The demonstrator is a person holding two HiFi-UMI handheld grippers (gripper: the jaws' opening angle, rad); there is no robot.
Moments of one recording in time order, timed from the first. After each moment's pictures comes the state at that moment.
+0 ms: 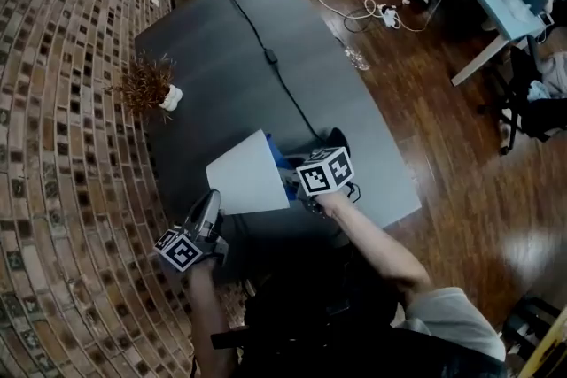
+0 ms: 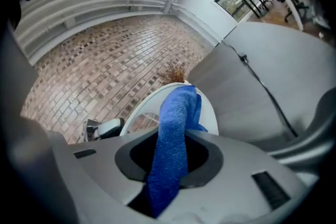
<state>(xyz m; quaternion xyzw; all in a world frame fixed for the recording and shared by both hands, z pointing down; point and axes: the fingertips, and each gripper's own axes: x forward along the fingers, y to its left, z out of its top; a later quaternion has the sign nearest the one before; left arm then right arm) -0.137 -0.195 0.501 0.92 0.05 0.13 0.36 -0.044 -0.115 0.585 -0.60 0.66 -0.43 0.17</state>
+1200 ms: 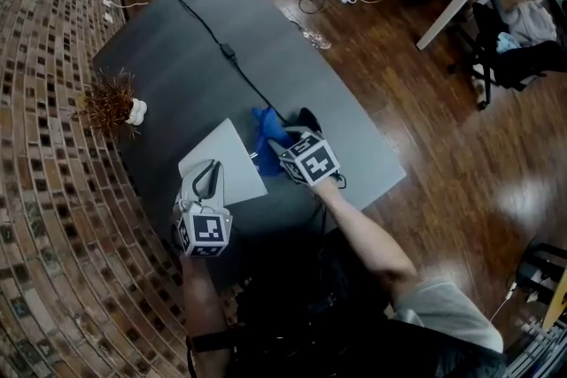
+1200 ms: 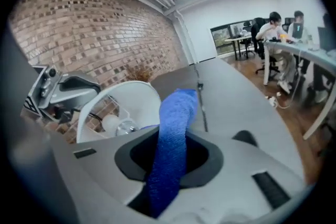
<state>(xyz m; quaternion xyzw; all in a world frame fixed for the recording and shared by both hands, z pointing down) -0.054 -0.149 0.515 0.92 0.11 0.27 -0.27 0.025 -0.056 0.618 -0.77 0.51 -0.38 -0.04</state>
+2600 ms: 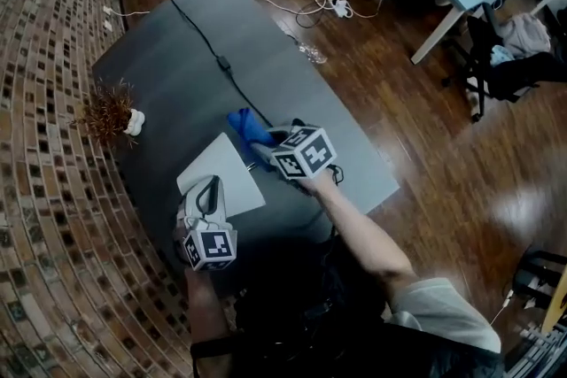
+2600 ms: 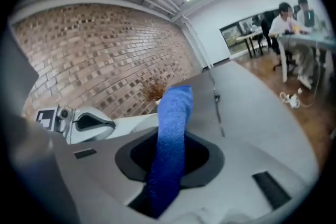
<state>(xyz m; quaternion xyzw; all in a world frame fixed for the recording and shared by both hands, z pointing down) -0.059 -0.145 0.517 0.91 0.09 0.26 -0.31 0.041 -0.090 0.566 -0.72 0.59 -0.36 0.03</state>
